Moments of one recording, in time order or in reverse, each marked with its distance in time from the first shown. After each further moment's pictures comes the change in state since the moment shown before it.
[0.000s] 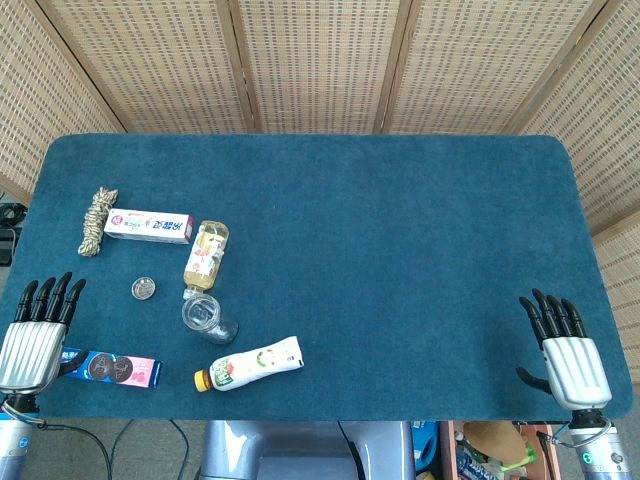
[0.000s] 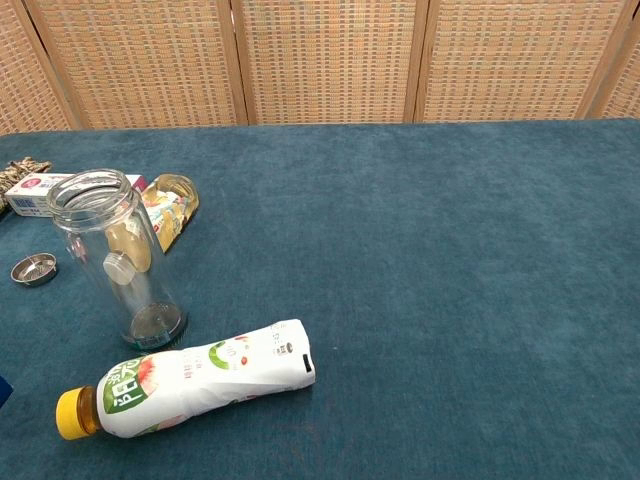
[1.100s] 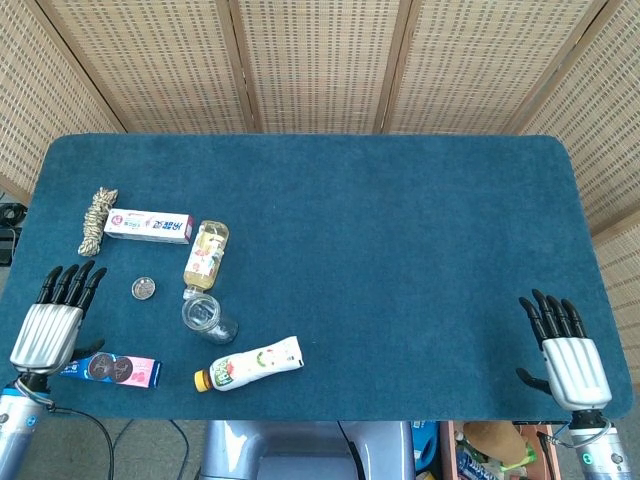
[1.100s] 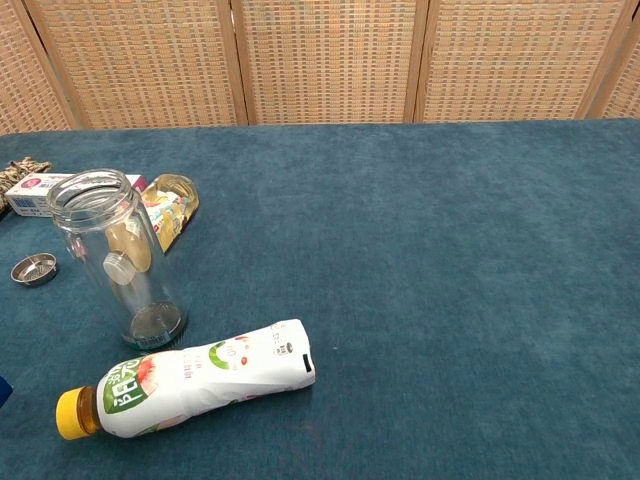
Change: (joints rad) left arm -0.094 0.049 -0.047 0.006 -0.026 -0.163 -0.111; right arm 0.000 -0.001 -0.001 -0.004 -0.001 -0.003 -0.010
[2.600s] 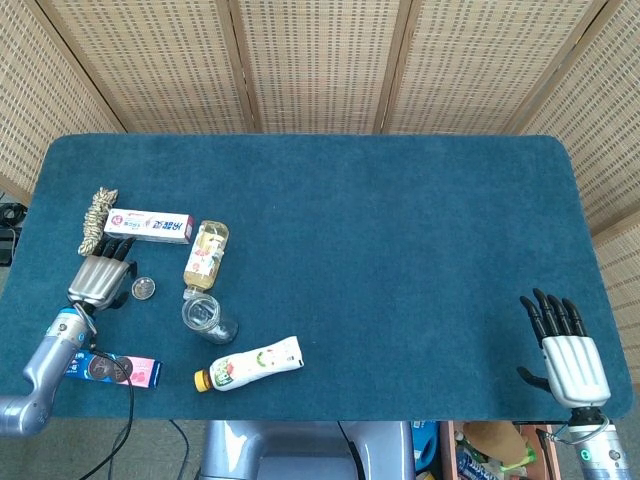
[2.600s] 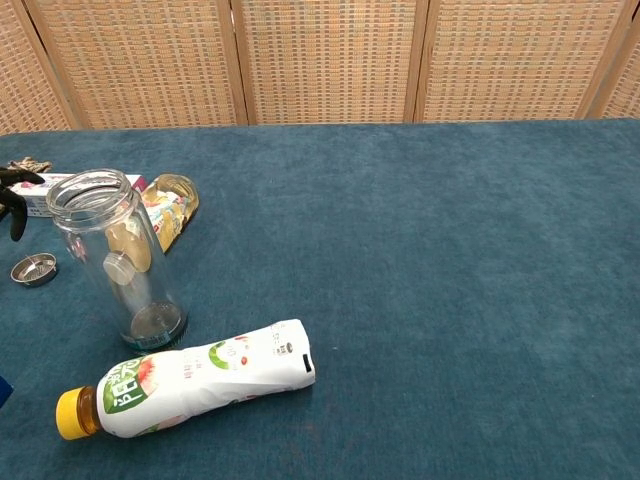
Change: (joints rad) left arm -0.349 -0.184 -0.030 0.427 -0.305 -0.496 0.015; right arm 0.004 -0.010 0.007 0.009 0.025 -0.013 -0.021
